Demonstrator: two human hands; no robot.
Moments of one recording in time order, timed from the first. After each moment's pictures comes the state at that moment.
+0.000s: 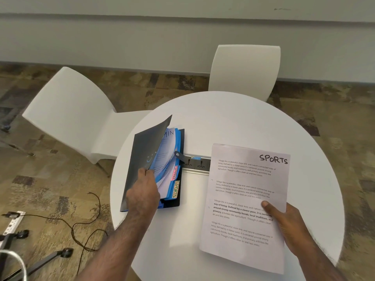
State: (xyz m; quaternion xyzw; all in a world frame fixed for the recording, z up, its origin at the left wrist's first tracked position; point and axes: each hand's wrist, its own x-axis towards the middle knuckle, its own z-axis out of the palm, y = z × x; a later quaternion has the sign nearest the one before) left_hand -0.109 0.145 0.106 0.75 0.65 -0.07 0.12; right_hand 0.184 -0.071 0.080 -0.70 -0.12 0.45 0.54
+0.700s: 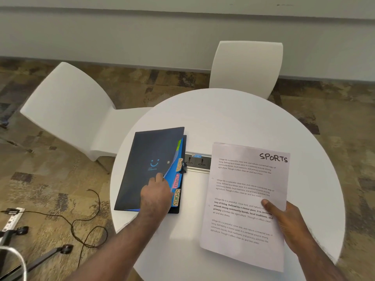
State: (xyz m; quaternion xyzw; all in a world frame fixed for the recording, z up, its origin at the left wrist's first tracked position) left_hand -0.094 0.143 0.056 0.80 0.56 -0.20 0.05; right_hand 0.181 -0.067 0.081 -0.70 -0.14 0.45 0.54
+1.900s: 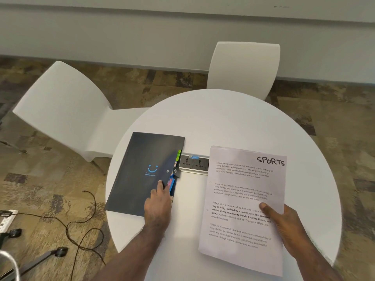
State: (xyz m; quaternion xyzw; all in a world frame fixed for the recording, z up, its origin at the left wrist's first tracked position) left_hand -0.097 0.118 -0.002 0.81 0.56 -0.17 0.06; right_hand 0.183 -0.070 0.077 -0.72 -0.12 0.46 0.51
